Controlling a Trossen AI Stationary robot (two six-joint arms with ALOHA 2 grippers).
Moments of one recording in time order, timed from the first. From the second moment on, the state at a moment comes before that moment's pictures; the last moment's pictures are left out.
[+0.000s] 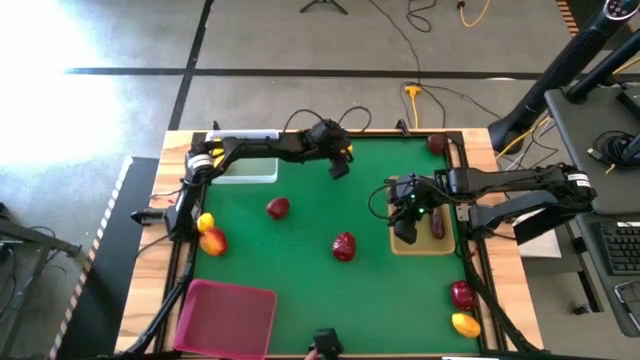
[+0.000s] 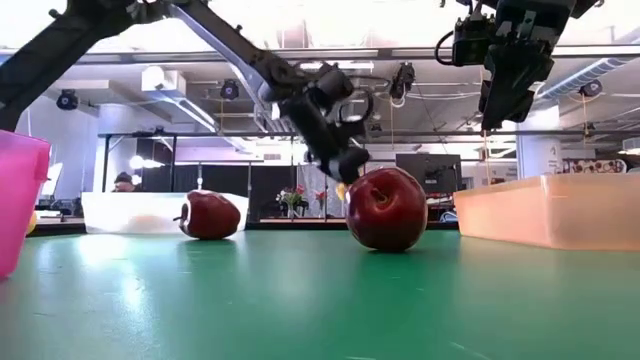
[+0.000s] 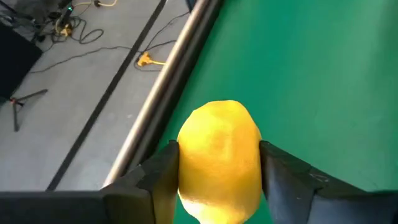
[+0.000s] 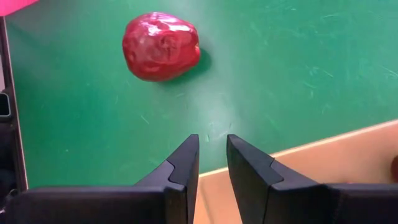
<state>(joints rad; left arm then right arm) 0.43 2.12 1.58 -0.18 -0.20 0.23 -0.07 1.13 0.86 -0.73 -0.18 0.37</state>
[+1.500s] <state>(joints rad) 1.04 1.93 1.44 -1.12 -0.30 -0.18 -0.06 1.13 0.86 -0.83 -0.19 0.08</state>
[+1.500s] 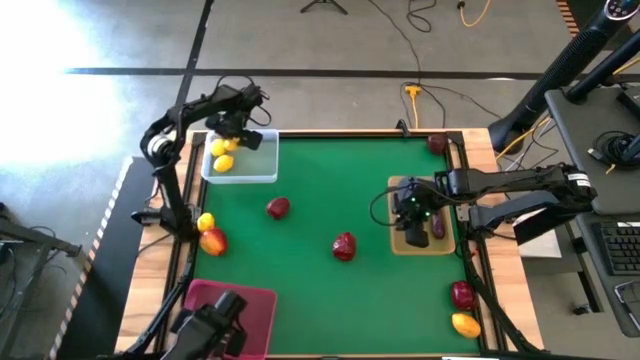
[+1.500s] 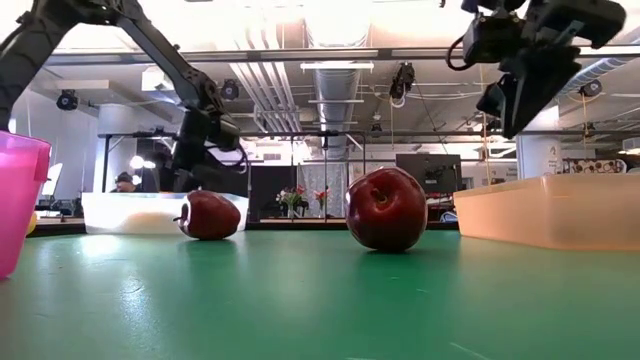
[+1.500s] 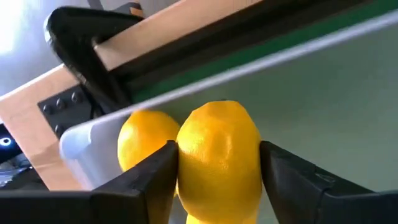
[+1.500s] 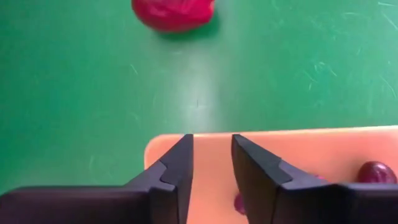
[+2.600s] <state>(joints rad) 0.18 1.45 1.20 -1.57 -0.24 -0.74 0.01 1.00 0.99 -0.83 -0.10 0.03</state>
